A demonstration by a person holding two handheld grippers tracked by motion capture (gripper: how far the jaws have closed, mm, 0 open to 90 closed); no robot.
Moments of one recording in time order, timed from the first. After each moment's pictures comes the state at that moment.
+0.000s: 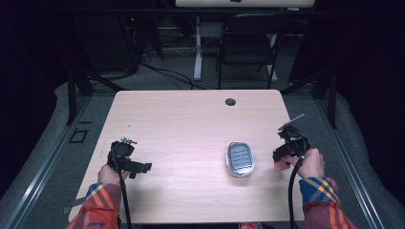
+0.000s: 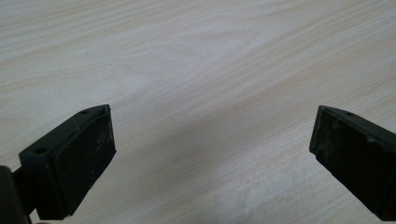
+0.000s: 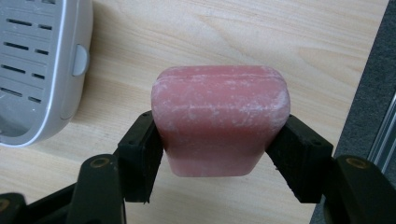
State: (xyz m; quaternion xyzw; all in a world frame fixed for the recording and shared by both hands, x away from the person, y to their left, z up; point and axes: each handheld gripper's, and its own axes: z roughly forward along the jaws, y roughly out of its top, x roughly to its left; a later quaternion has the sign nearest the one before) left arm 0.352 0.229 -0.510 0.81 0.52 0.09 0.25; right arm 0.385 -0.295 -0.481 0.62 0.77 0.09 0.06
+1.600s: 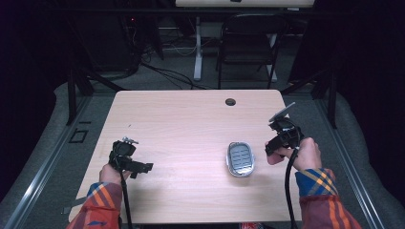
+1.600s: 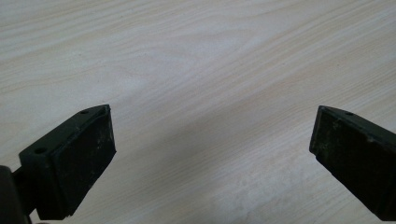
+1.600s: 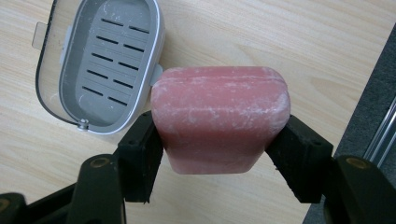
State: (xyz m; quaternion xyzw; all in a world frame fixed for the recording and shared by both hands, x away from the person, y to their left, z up) left arm 0.354 0.226 -0.511 0.81 0.52 0.09 0.24; right arm 0.386 -0.260 -0.434 0.58 0.81 0.09 0.06
